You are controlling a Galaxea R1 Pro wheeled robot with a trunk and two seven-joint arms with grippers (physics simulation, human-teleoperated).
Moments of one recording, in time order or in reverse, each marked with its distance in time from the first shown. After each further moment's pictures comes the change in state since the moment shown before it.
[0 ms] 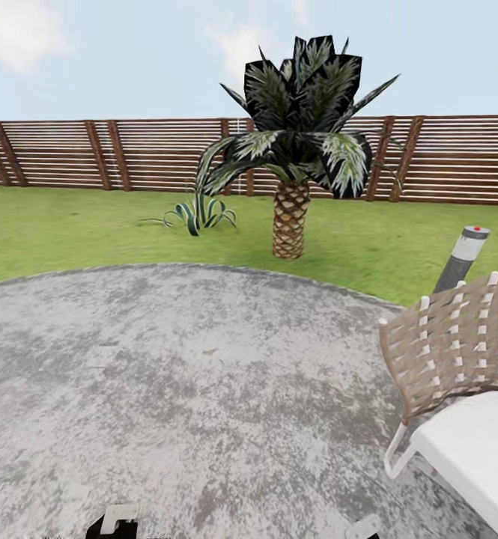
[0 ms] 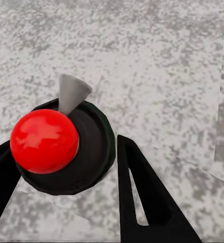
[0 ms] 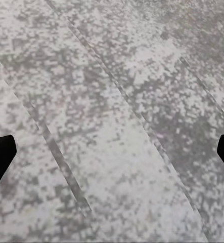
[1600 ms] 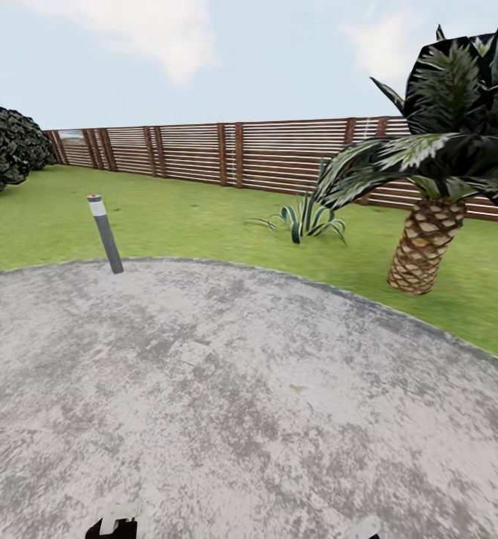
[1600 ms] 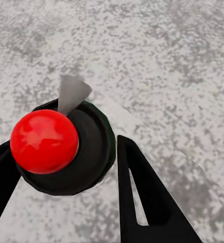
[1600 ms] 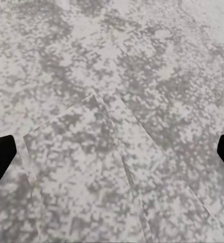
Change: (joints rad) left arm 0.000 -0.005 0.000 0.002 0.057 -0.002 0.001; right arm 0.000 0.000 -0.001 0.003 -0.001 0.001 -0.001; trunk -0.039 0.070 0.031
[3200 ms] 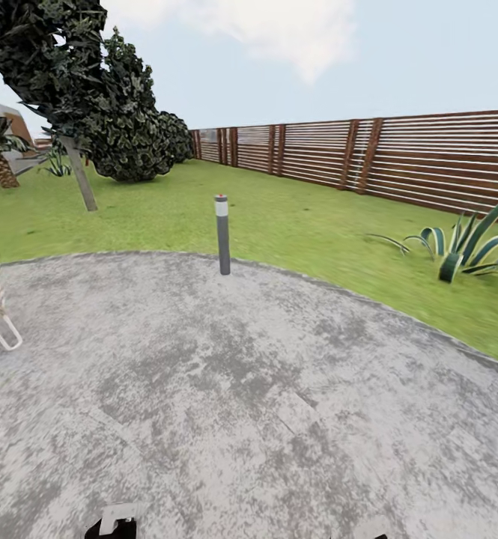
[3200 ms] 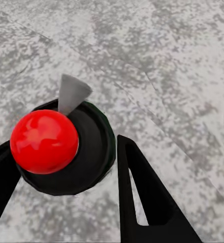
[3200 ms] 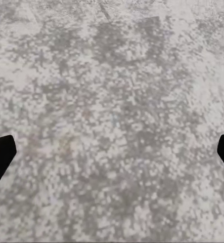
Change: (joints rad) left arm 0.000 0.000 0.002 0.000 0.009 0.001 0.002; right arm 0.000 0.002 -0.081 -0.002 0.004 -0.001 0.000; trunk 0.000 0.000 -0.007
